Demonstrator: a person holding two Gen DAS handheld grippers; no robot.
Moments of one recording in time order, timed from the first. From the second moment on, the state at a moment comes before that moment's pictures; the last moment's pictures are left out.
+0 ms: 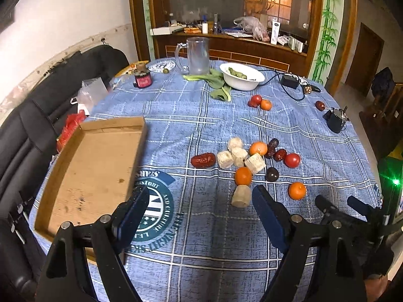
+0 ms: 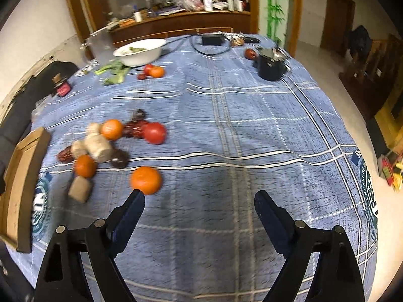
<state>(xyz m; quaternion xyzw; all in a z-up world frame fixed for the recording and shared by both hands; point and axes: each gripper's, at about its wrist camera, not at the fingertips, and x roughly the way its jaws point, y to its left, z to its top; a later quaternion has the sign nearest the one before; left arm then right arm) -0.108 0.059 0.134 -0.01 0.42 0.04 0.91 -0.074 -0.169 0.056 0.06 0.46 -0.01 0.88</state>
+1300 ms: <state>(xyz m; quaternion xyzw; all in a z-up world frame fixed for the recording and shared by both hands) -0.068 0.096 0.059 -0.10 0.52 -0.08 0.84 -0.043 -0.139 0.044 0.05 0.49 0.03 0.87</state>
